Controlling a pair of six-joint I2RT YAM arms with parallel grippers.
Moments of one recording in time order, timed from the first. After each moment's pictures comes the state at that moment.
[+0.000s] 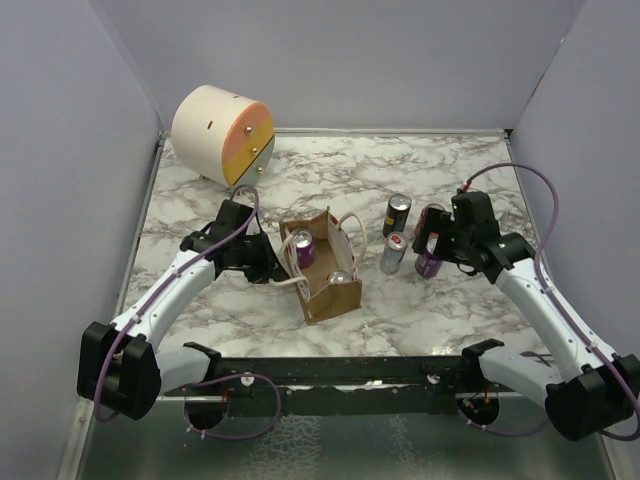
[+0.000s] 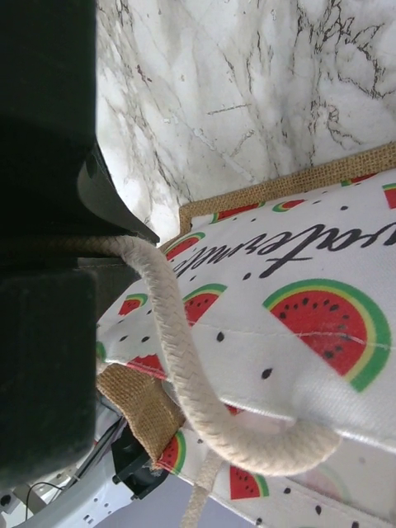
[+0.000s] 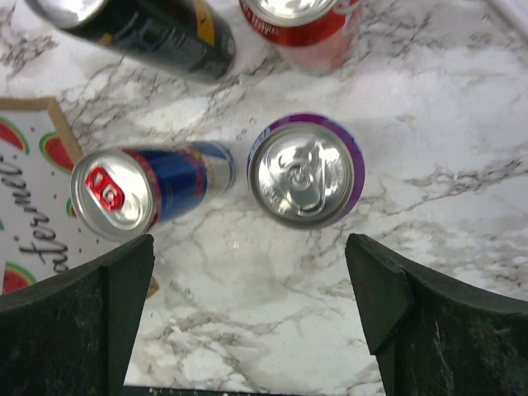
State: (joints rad) left arm -0.37 1.19 0.84 -0.70 0.45 -0.76; right arm 0.32 1.08 0.93 -0.71 0.16 0.49
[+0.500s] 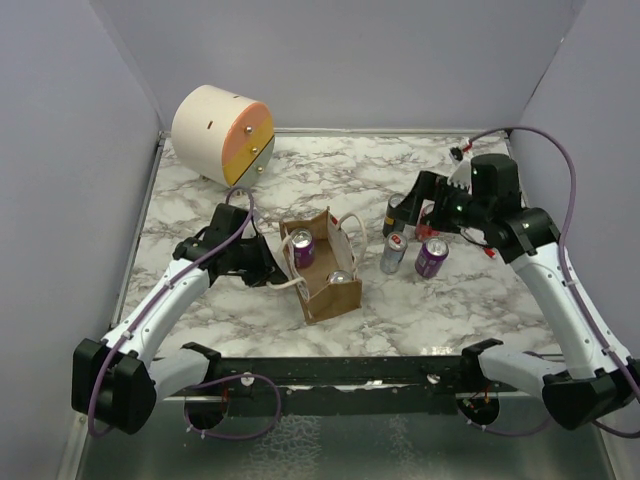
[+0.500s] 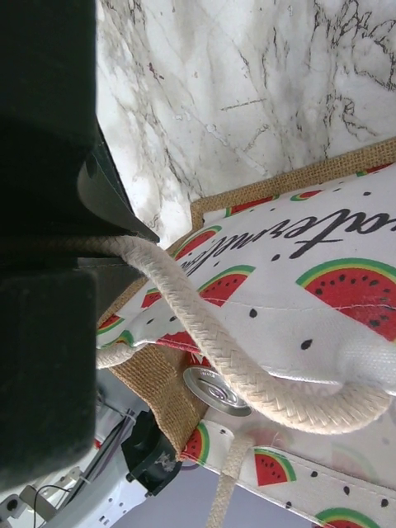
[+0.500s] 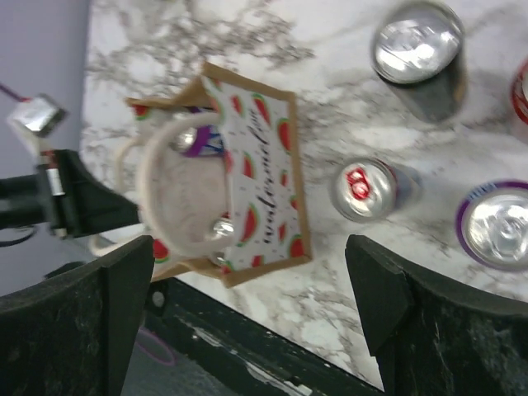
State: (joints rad) left arm -0.37 1.10 0.82 -0.73 0.45 -0.75; right arm 0.32 1.07 1.19 -0.77 -0.27 0.51
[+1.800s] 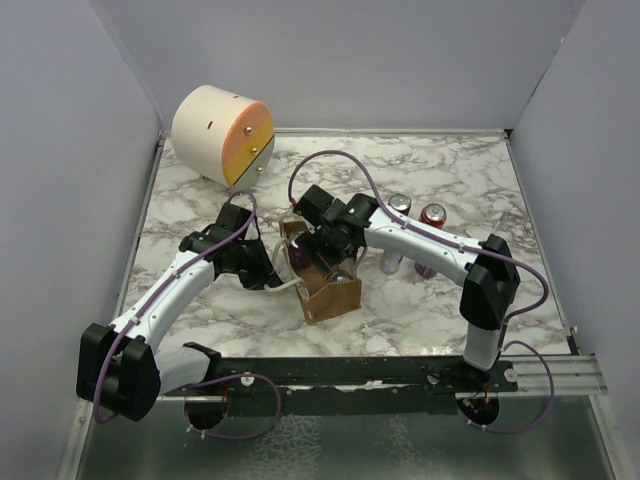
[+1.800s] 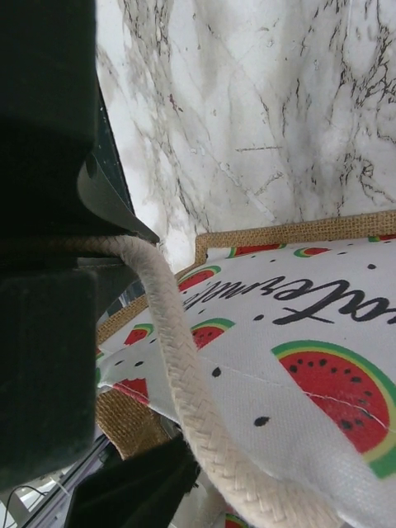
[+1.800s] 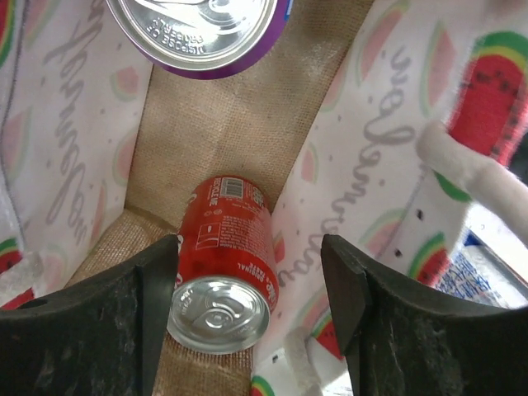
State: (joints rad) left arm -0.37 1.17 0.84 -0.81 0.39 -0.77; right arm 0.95 1.84 1.65 -0.97 0.15 0.19
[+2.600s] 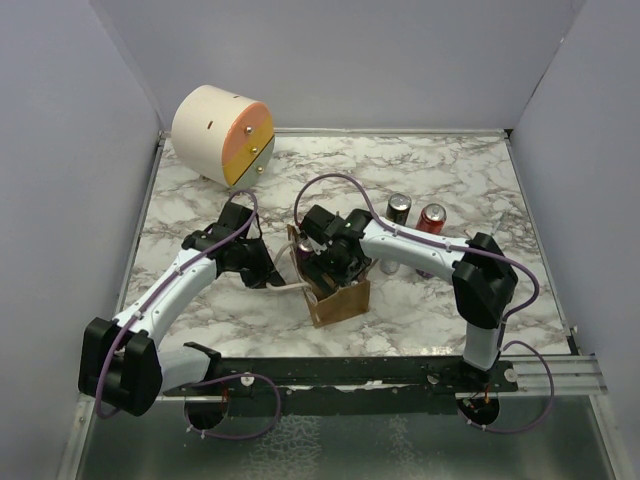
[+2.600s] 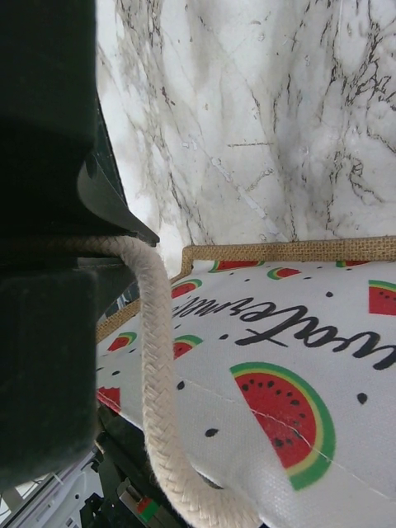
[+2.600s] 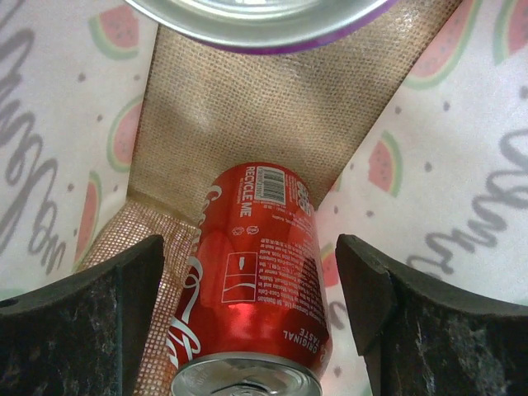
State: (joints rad) left arm -0.37 1.20 0.84 -0.78 0.39 -0.80; right arm 0.95 1.87 1.48 -0.94 0.02 0.19
